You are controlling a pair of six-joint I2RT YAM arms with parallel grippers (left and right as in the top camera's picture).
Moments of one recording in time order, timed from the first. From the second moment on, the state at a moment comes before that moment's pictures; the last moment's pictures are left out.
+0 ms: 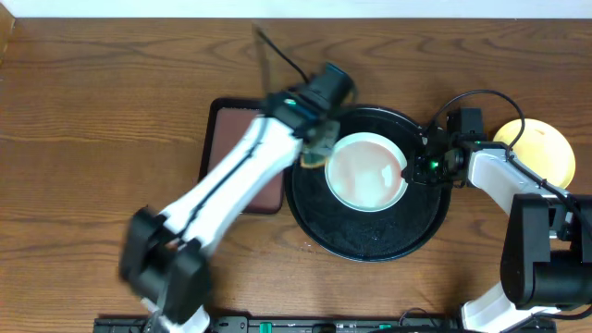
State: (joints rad) left arm -0.61 1.81 1.61 -0.99 -0.13 -0.32; right arm 0.00 1.78 0.94 -0.48 -0.41 0.17
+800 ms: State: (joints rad) left arm -0.17 1.78 1.35 -1.00 0.01 -0.30; right arm 0.13 1.59 1.02 -0.57 -0.31 0.13
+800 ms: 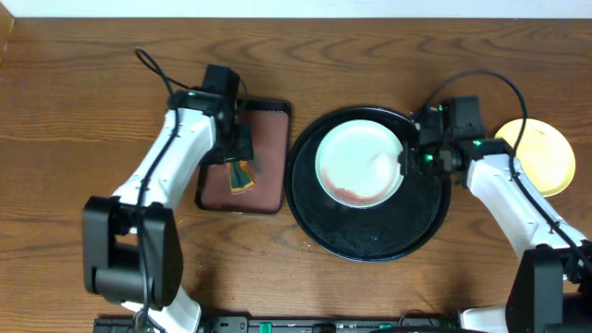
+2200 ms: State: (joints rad) left arm -0.08 0.98 1.41 -1.13 0.05 -0.31; right arm 0.93 1.61 1.32 -0.06 0.56 -0.38
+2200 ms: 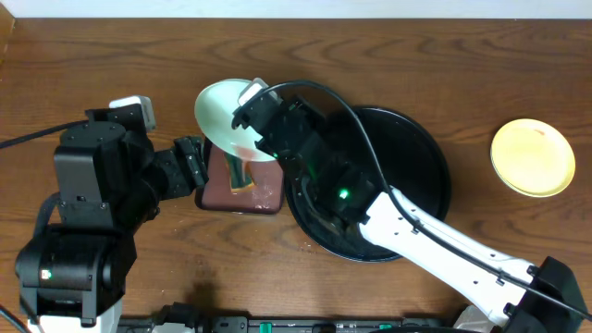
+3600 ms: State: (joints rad) left arm -0.08 0.99 1.41 -1.13 0.05 -0.31; right arm 1.02 1.61 1.32 0.16 0.72 -0.77
